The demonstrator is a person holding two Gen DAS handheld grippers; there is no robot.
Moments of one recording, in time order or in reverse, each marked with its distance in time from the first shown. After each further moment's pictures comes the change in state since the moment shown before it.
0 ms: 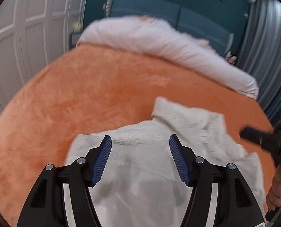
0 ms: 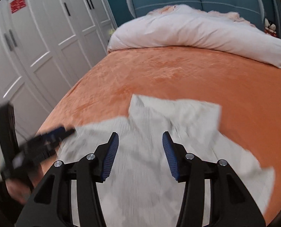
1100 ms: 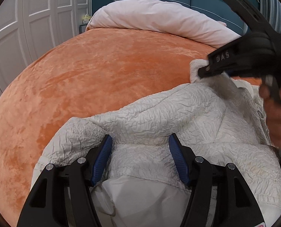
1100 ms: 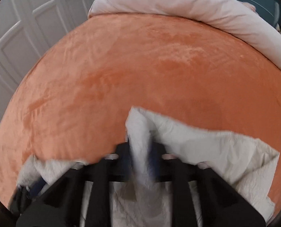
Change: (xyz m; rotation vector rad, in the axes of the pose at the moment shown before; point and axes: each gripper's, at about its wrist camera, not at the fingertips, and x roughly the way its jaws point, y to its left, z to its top) left arm 0.085 0.025 -0.057 0.053 0.033 0.146; right arm 0.195 0.018 0.062 -0.016 0.192 -0.130
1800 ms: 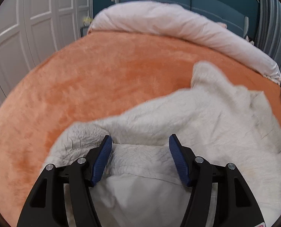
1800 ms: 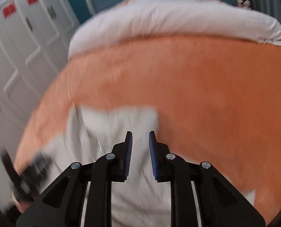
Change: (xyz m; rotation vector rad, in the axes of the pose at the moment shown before) left arm -0.024 -0.007 0.015 0.005 -0.024 0.011; right arm -0.127 -0.174 -0.096 0.186 -0.114 0.021
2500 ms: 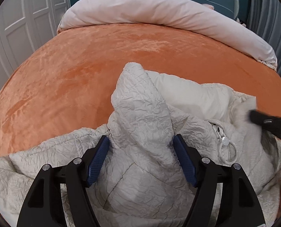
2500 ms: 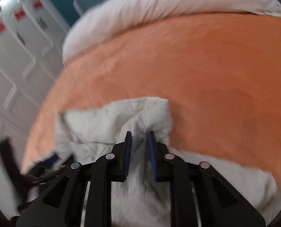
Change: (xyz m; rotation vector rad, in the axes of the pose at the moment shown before) left arm 0.071 -0.102 0.038 0.077 0.119 -0.049; right arm 0.046 -0.008 -0.011 0.184 -0.053 0.086
